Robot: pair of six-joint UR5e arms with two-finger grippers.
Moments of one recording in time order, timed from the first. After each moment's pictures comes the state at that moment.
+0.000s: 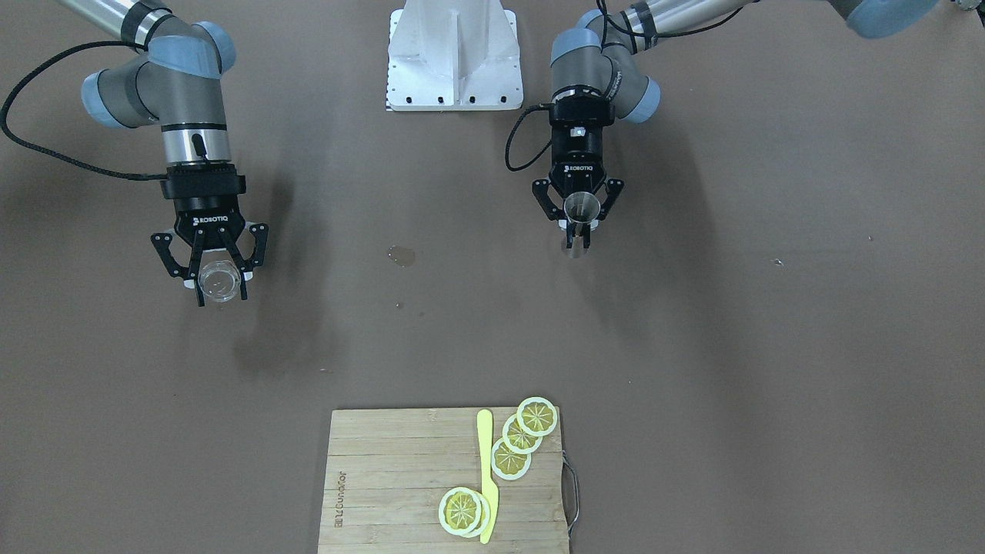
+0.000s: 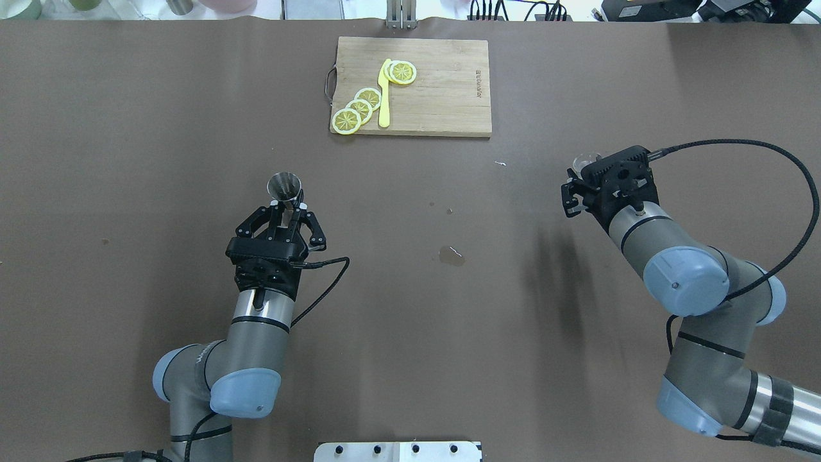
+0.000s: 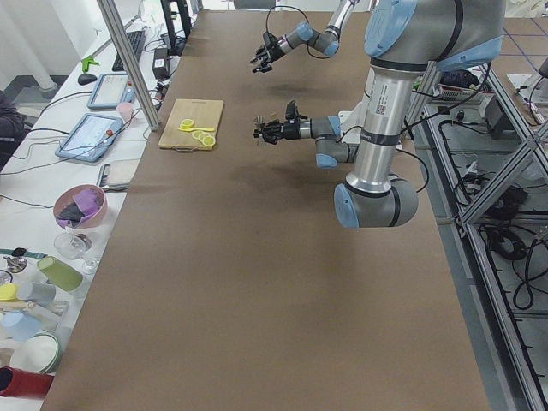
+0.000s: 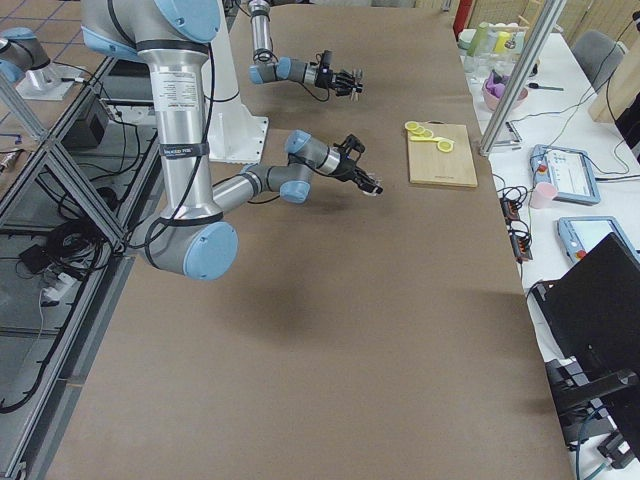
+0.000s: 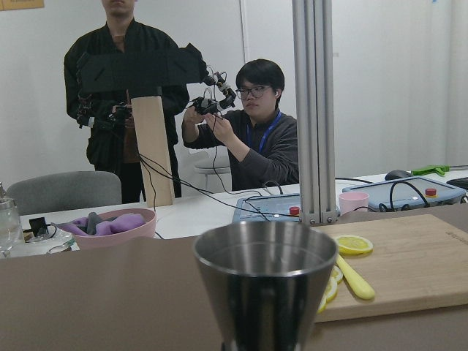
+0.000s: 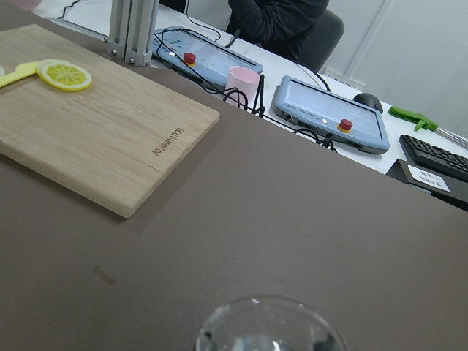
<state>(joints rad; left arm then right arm) -0.20 -2.00 -1.54 -2.50 -0.37 -0.89 0.51 -1.44 1.77 -0.80 1.06 0.69</state>
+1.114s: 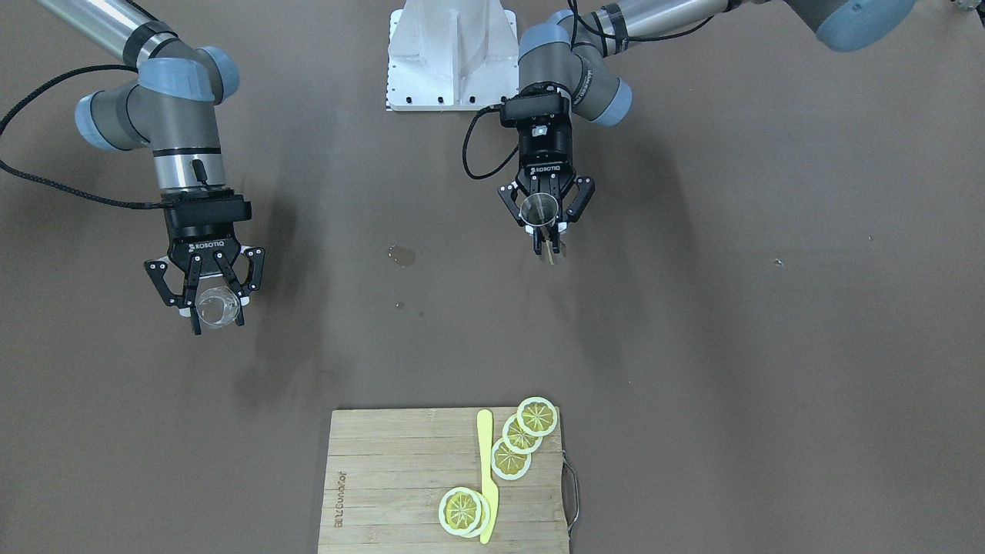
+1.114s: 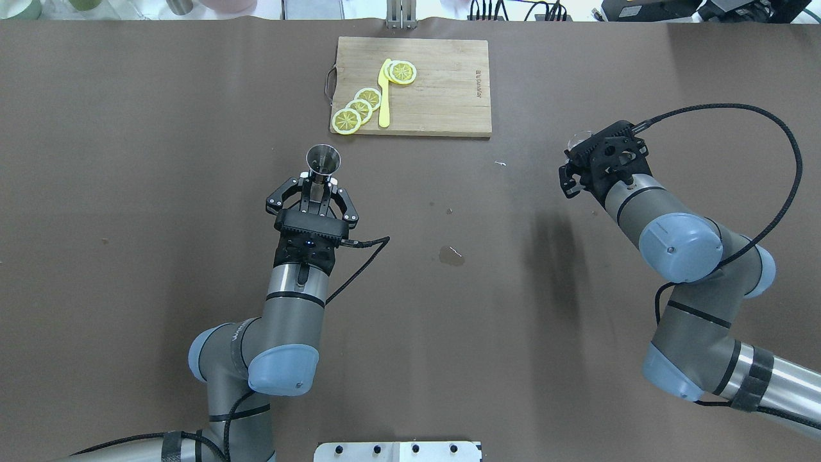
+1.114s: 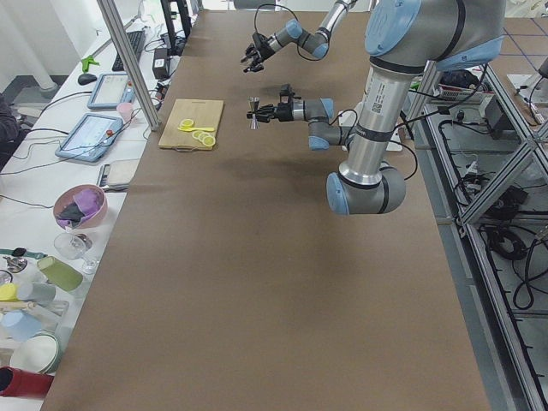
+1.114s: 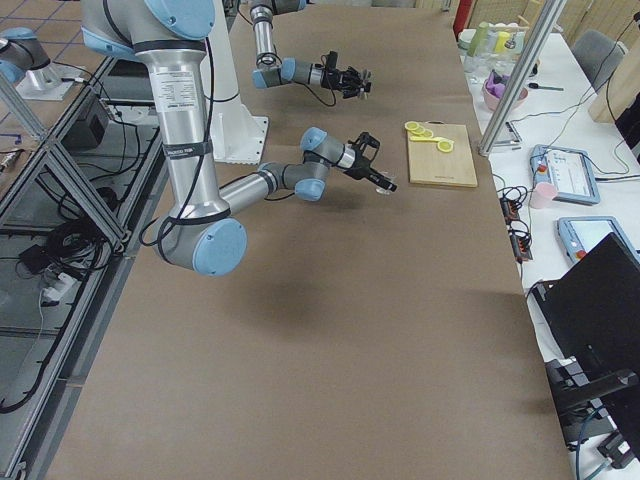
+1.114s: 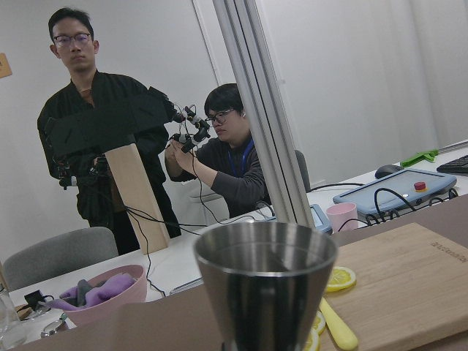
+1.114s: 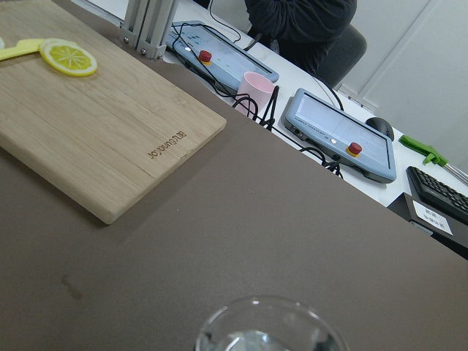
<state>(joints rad) -0.23 -2.11 -1.51 -2.46 -0.38 -0.68 0.57 -1.38 1.70 -0.76 1.11 0.50</state>
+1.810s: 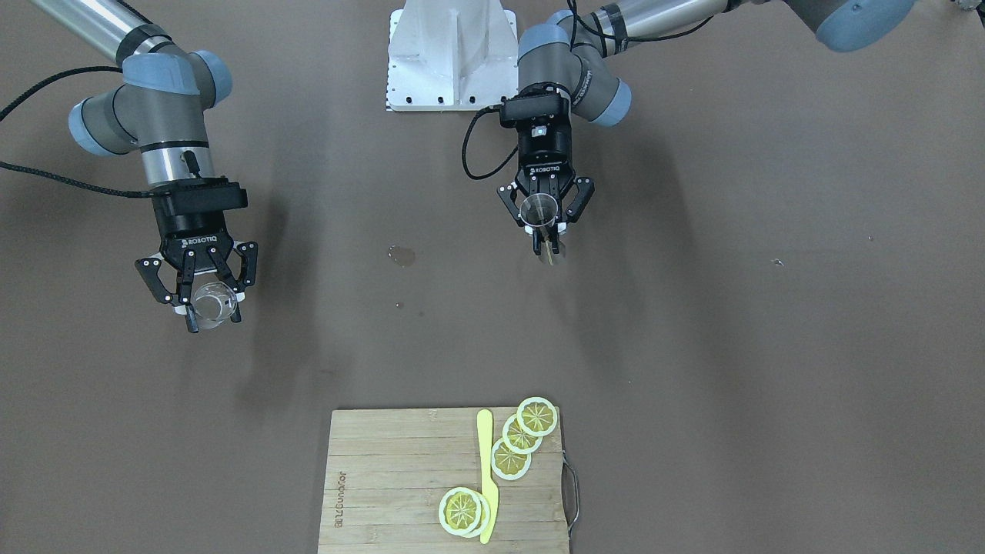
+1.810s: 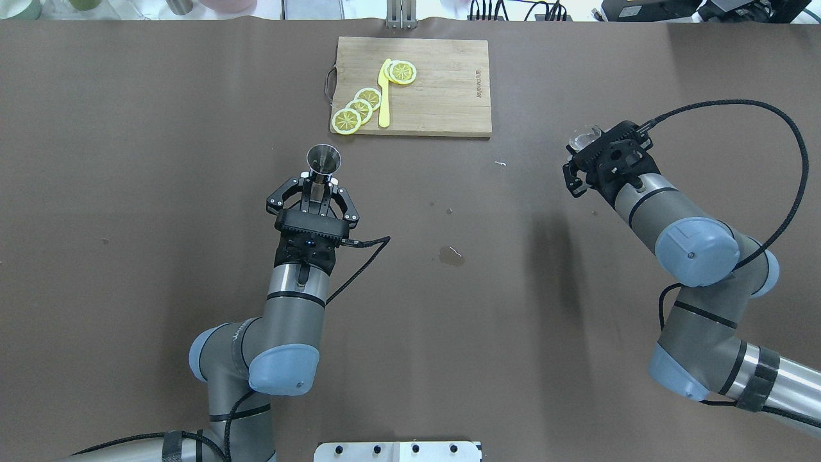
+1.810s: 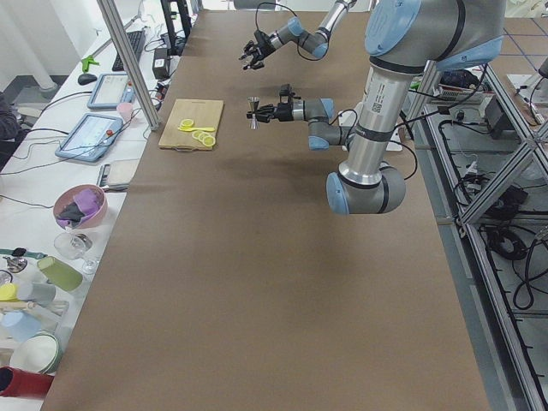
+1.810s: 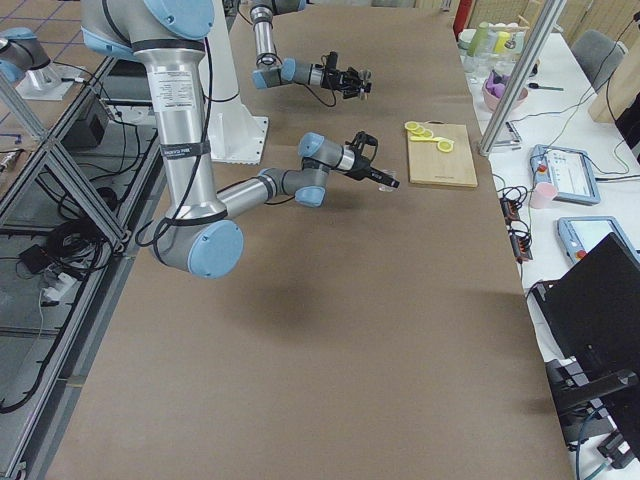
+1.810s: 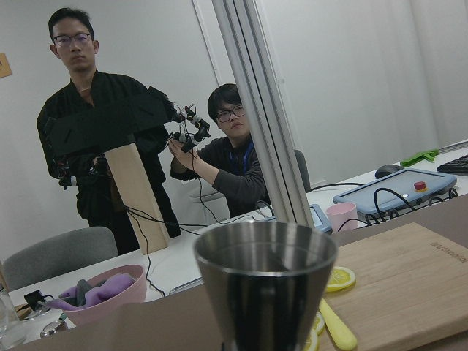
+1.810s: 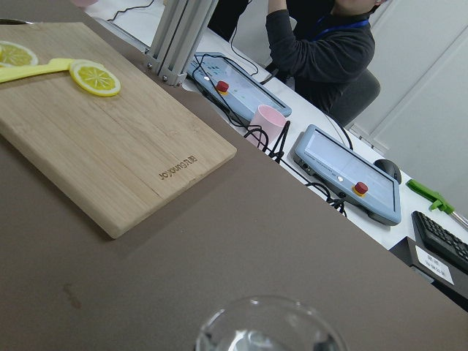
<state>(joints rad) -0.23 -2.11 -1.51 -2.46 -0.38 -0.68 0.57 -1.40 1.69 -0.64 1.09 0.34</state>
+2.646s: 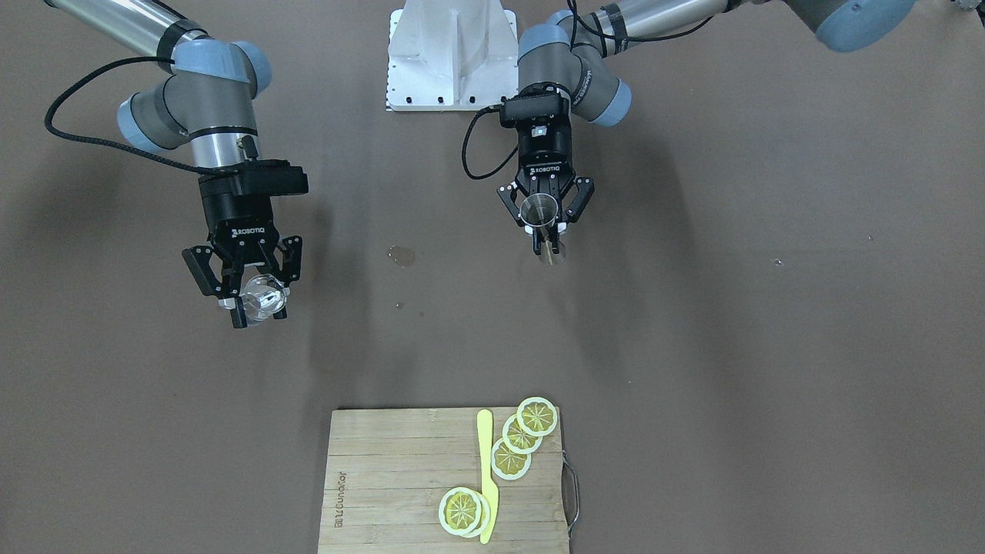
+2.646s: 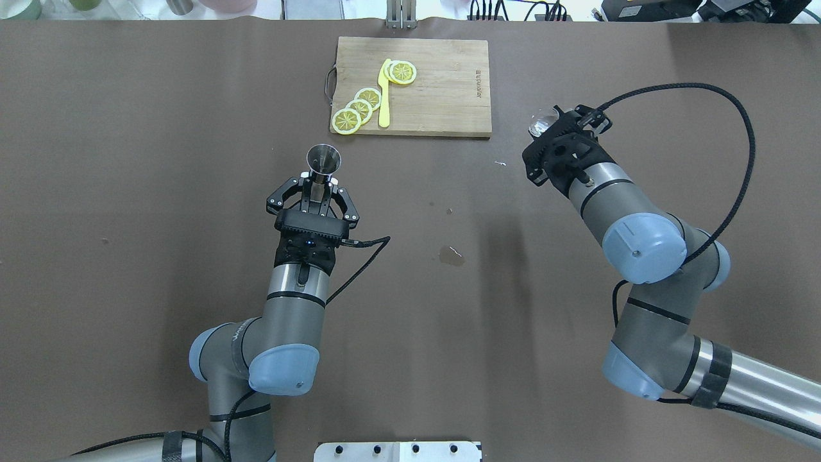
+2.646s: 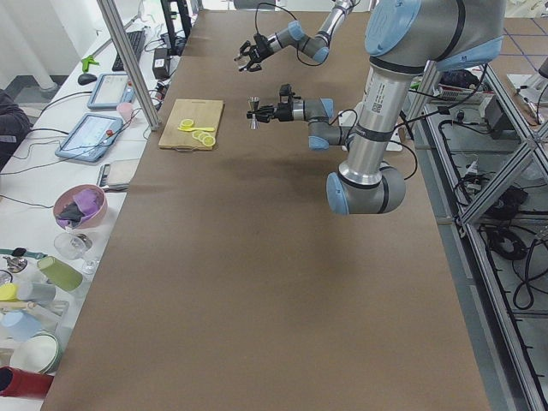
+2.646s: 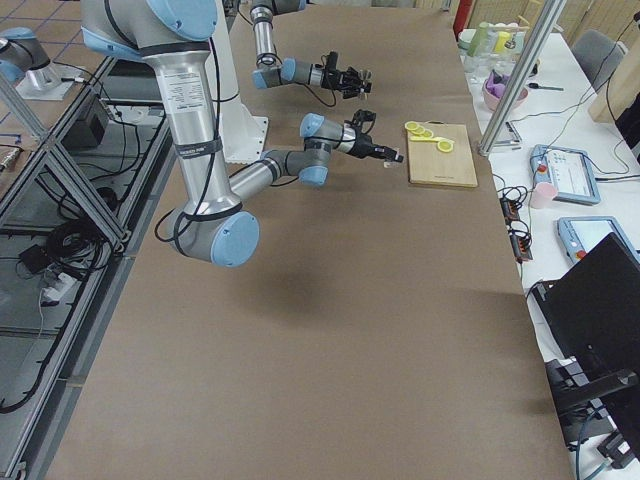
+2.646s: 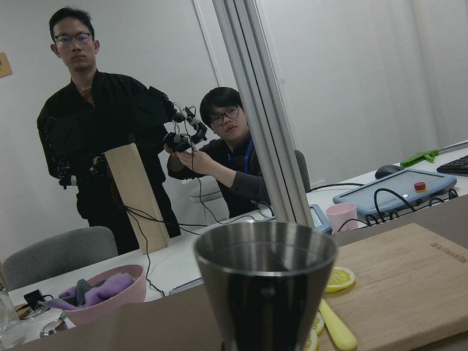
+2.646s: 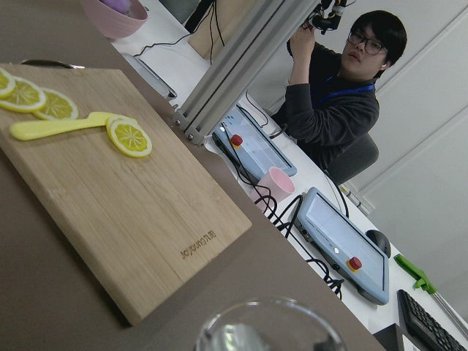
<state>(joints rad) -0.23 -2.11 -1.51 -2.46 -0.38 -0.68 0.53 -1.25 1.71 -0.75 0.99 0.17</state>
